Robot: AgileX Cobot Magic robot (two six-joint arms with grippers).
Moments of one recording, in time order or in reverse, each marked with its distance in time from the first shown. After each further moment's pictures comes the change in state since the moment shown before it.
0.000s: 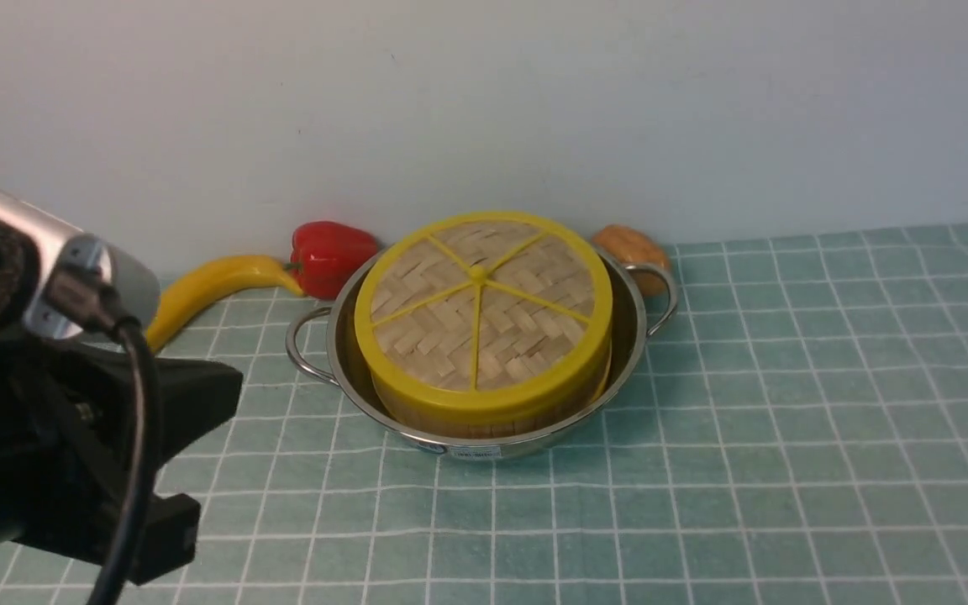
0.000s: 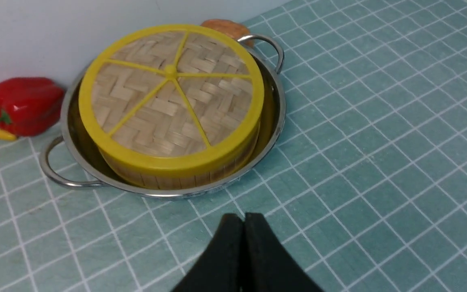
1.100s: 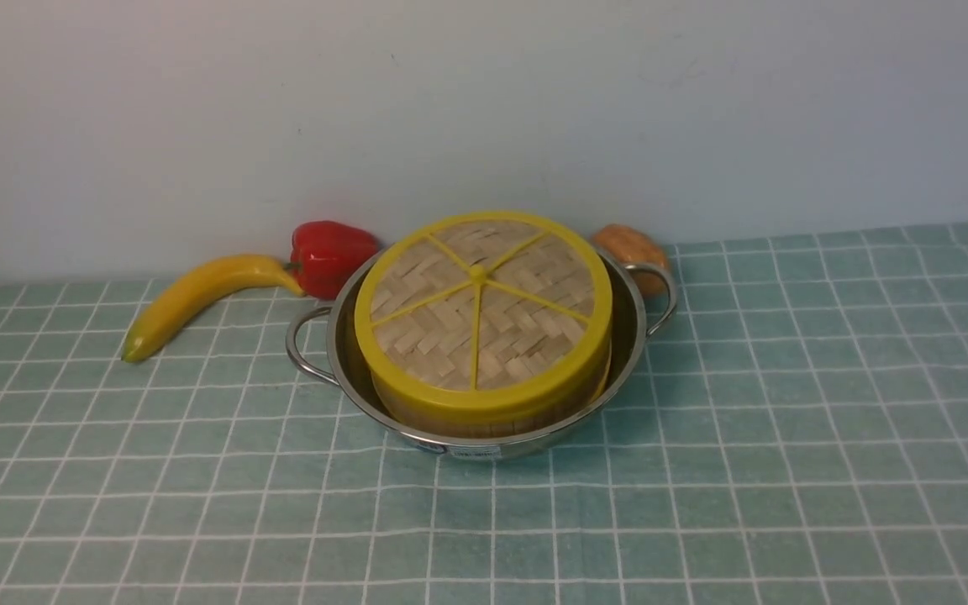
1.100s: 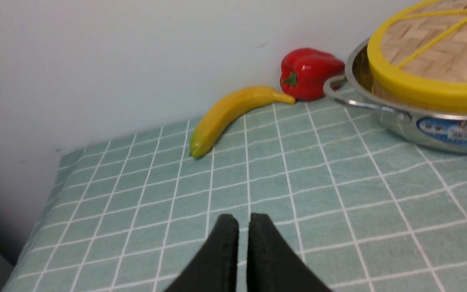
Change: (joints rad) right arm 0.000 0.000 0.000 0.362 0.000 0.001; left arm 0.513 -0.779 0.826 0.150 -0.379 0.146
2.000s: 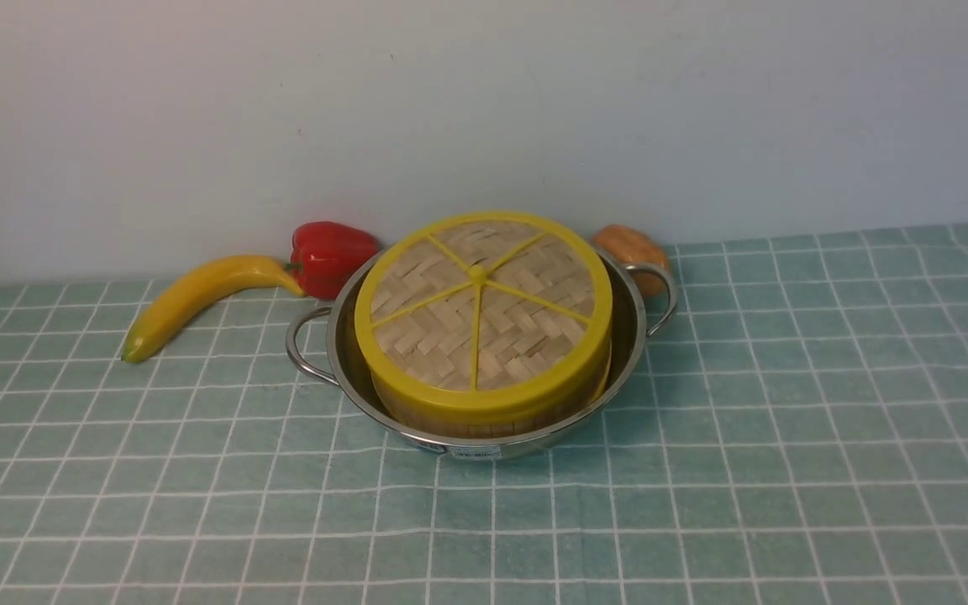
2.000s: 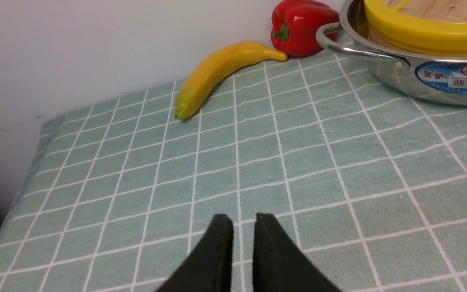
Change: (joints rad) right arm -0.124 0.000 0.016 -0.036 -0.196 -0.001; left arm 0.000 -0.001 0.046 0.000 -0.011 0.000
